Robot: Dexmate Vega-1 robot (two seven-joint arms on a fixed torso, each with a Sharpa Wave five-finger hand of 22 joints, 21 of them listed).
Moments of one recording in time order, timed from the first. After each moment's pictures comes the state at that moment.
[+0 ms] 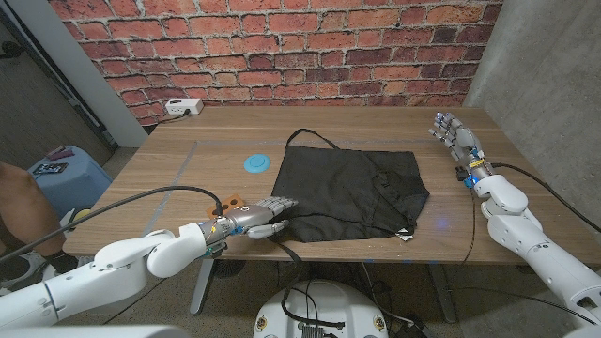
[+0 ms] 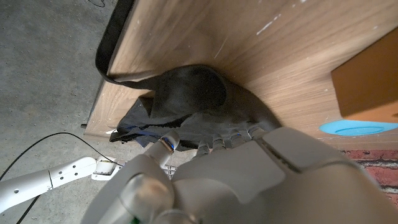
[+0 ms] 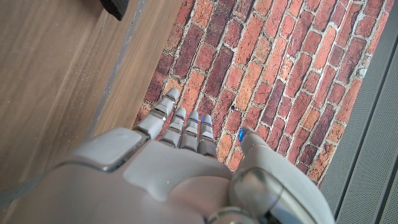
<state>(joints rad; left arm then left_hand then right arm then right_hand) 1.31 1.17 0.42 -2.04 0.43 -0.15 0.03 -0.03 0.21 0.69 0.21 0.26 -0.17 -0.05 0.18 0.18 -0.16 -0.02 0.20 0.18 -0.17 0.08 0.19 0.19 -0.17 0.07 0.20 0.18 -0.87 -0.64 -0.23 -1.08 0.69 0.56 0.22 0.29 0.16 0.41 0.03 0.19 0.18 -0.01 0.19 0.18 0.16 0.02 0.20 0.20 0.08 -0.04 0.21 0.23 0.35 -0.04 0.19 0.17</state>
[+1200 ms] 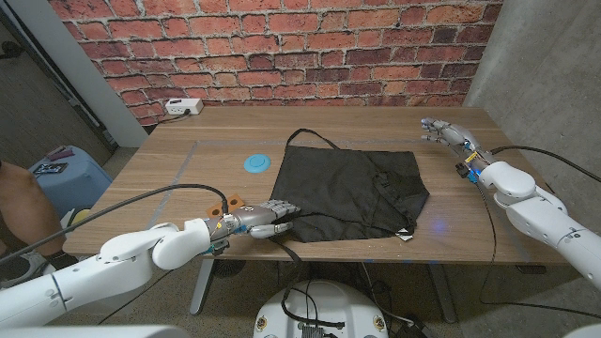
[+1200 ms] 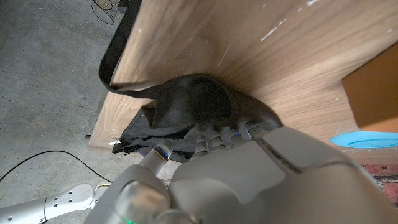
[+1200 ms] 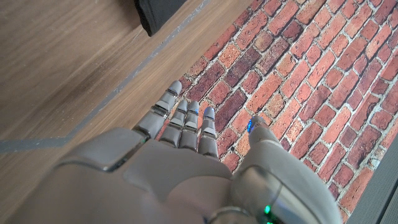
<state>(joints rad) 1.25 1.17 0.45 -2.05 0.42 -0.13 -0.07 -0.02 0.19 0.68 0.21 0.22 -0.09 -0.05 0.20 0.18 -0.12 -0.02 0.21 0.18 -0.17 0.08 0.20 0.19 -0.17 0.07 0.20 0.18 -0.91 -0.85 -0.30 -1.33 0.46 0.33 0.09 0.37 0.11 0.39 -0.09 0.18 0.30 0.04 0.21 0.18 0.28 0.07 0.23 0.20 0.18 -0.03 0.23 0.20 0.44 -0.05 0.20 0.17</state>
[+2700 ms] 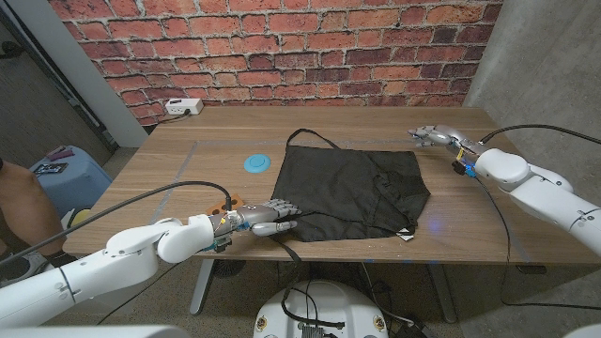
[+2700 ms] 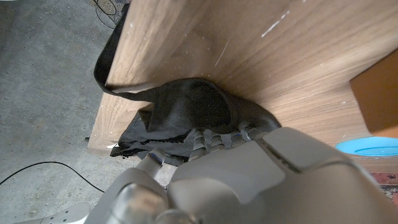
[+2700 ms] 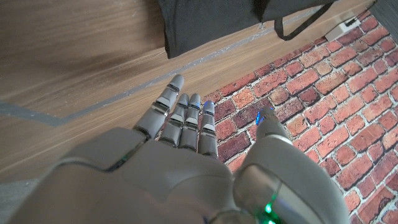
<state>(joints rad) 1.19 1.15 0.49 -2.03 0.41 -0.13 -0.12 -0.03 0.15 0.58 0.21 0.19 -0.03 -0.04 0.20 0.18 -0.09 -0.03 0.21 0.18 -0.17 0.07 0.20 0.19 -0.18 0.05 0.20 0.19 -0.85 -0.99 -0.39 -1.51 0.27 0.09 0.07 0.47 0.06 0.37 -0.17 0.18 0.41 0.08 0.23 0.19 0.41 0.09 0.27 0.23 0.29 0.00 0.25 0.20 0.53 -0.01 0.20 0.17</state>
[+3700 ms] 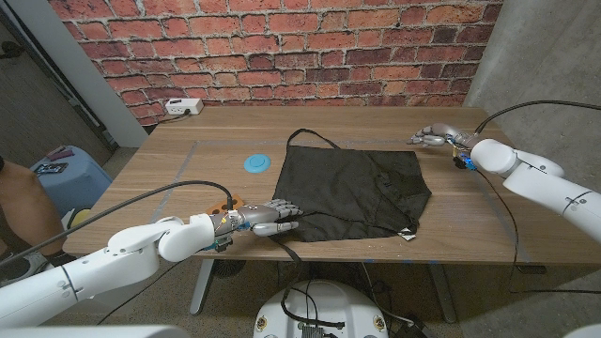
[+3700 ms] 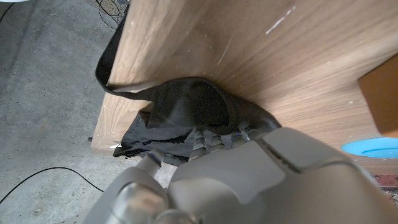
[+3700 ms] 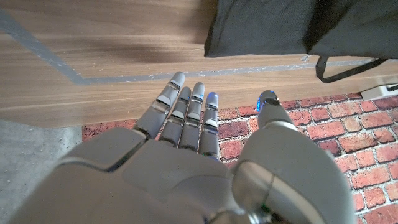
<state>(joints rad) 1.18 1.14 0.50 -2.02 0.41 -0.15 -0.13 -0.02 0.17 0.55 0.21 0.18 -0.03 -0.04 0.19 0.18 -0.09 -0.03 0.21 0.18 -0.17 0.07 0.20 0.19 -0.18 0.05 0.21 0.19 -0.73 -1.01 -0.51 -1.51 -0.02 -0.07 0.07 0.63 0.01 0.39 -0.19 0.18 0.51 0.06 0.24 0.19 0.52 0.06 0.33 0.25 0.38 -0.04 0.27 0.22 0.56 0.00 0.20 0.17</state>
